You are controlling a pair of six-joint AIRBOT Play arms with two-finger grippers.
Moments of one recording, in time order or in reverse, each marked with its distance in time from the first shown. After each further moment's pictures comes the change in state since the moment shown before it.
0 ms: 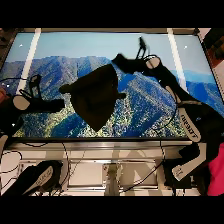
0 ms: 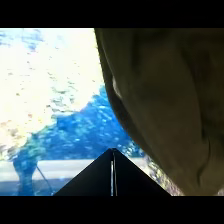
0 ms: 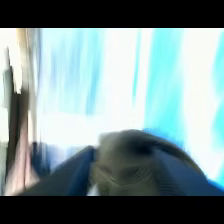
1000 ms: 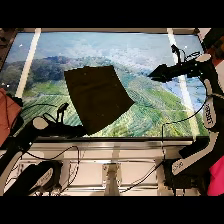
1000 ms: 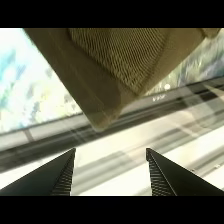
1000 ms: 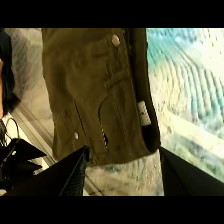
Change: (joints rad) left arm -0.164 0.090 -0.389 -0.401 -0.055 0.176; right arm -0.512 -0.061 0.065 -0.045 0.959 -0.397
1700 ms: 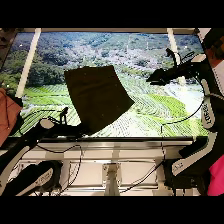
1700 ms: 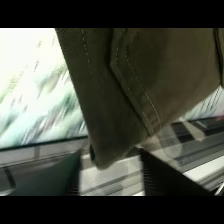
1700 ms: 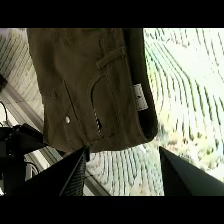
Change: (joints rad) left arm -0.032 -0.175 -0.039 -0.179 0.163 -0.078; right arm 0.045 0.000 -0.006 -0.052 0.021 0.000
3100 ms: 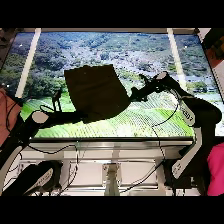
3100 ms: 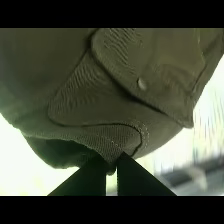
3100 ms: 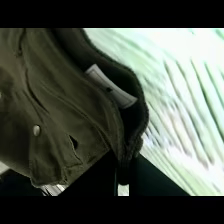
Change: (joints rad) left arm 0.010 0.114 0.177 0.125 0.132 0.000; right arm 0.258 -0.127 -0.195 0.002 -0.238 0.208
